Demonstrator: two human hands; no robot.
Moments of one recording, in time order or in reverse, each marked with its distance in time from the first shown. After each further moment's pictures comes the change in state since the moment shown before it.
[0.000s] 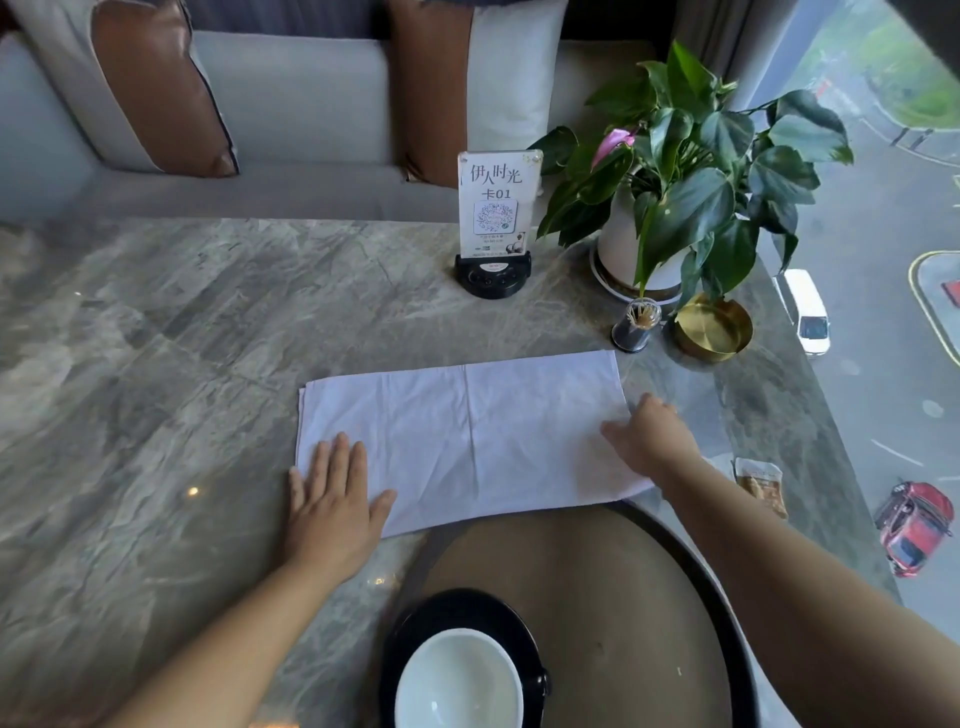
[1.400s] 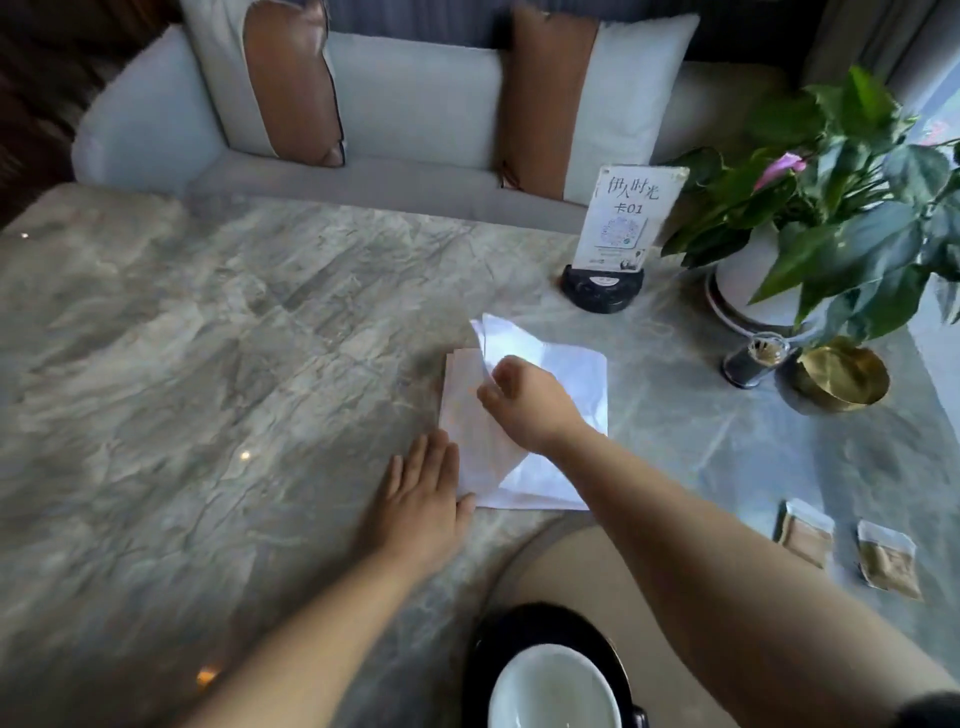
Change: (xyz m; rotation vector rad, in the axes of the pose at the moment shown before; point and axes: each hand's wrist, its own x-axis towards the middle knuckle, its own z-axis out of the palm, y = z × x) left_hand -0.010 -0.005 -0.012 -0.063 0.059 0.071; right_hand -0.073 -0.208 0.068 0.207 -0.104 -0.730
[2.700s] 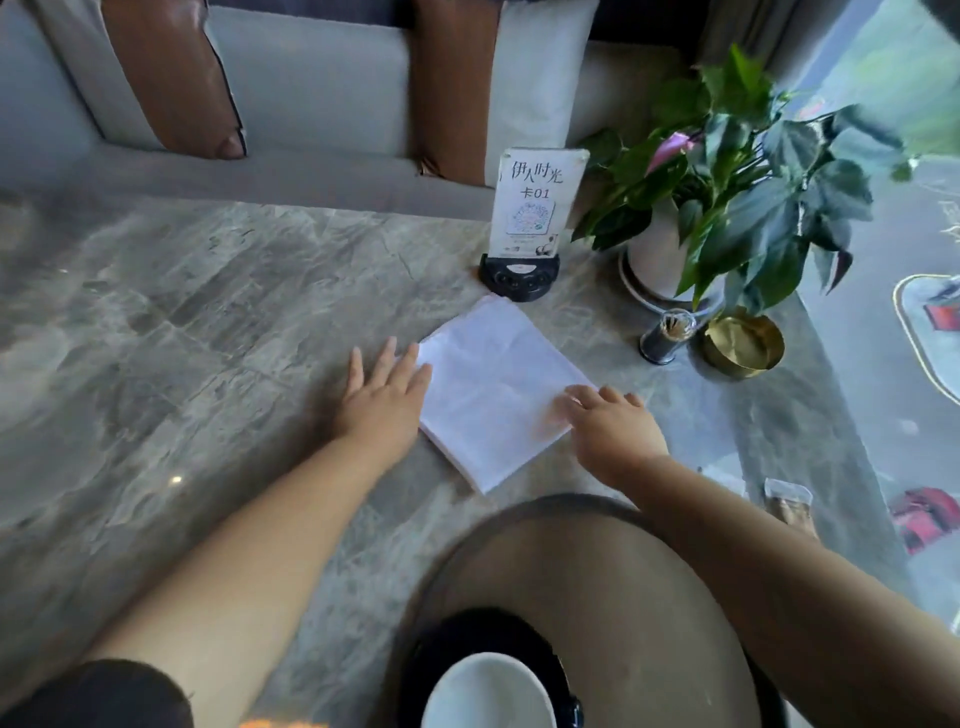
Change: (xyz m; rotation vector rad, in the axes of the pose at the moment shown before) left_hand 0.124 0.021 -0.032 0.303 -0.090 0.155; right_hand -0.051 0.152 -0.072 -0.825 -0.060 0.024
